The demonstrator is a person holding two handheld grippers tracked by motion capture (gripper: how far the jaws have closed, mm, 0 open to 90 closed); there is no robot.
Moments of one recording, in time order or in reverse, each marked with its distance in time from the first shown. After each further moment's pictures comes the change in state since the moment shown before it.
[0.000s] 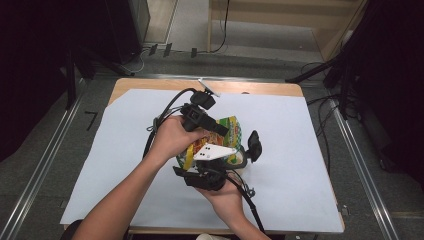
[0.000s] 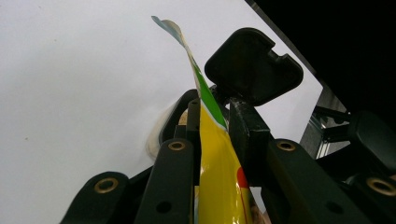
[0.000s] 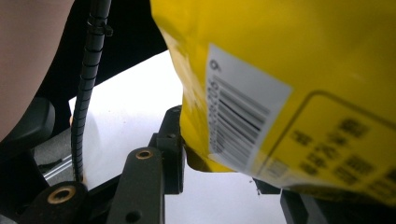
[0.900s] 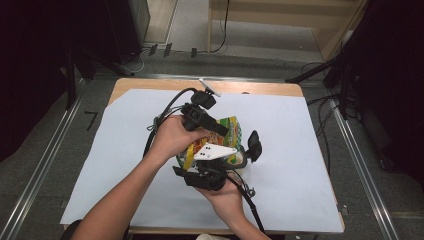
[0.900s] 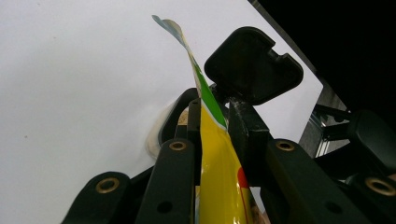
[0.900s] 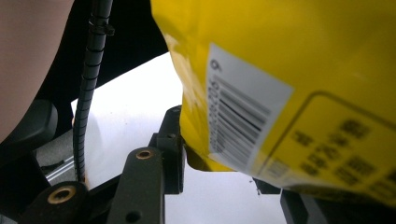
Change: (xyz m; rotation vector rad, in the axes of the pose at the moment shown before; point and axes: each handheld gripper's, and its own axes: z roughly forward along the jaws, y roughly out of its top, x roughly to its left) left arm -0.002 0.003 0.000 0.016 0.007 0.000; right arm 0.000 0.001 -0.001 -0.003 0.006 0.004
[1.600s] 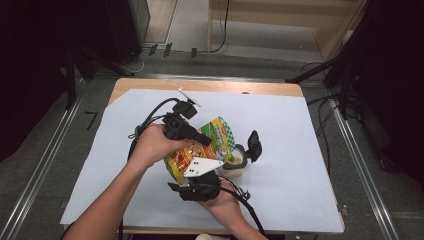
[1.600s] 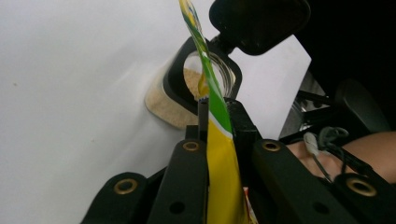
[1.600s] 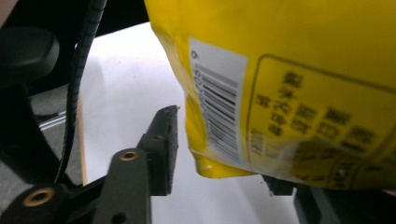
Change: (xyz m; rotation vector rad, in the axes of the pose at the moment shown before) left arm 0.028 -0.046 -0.014 0.038 -0.099 -0.028; right arm 0.010 -0.027 0.020 0.085 0.046 -0.190
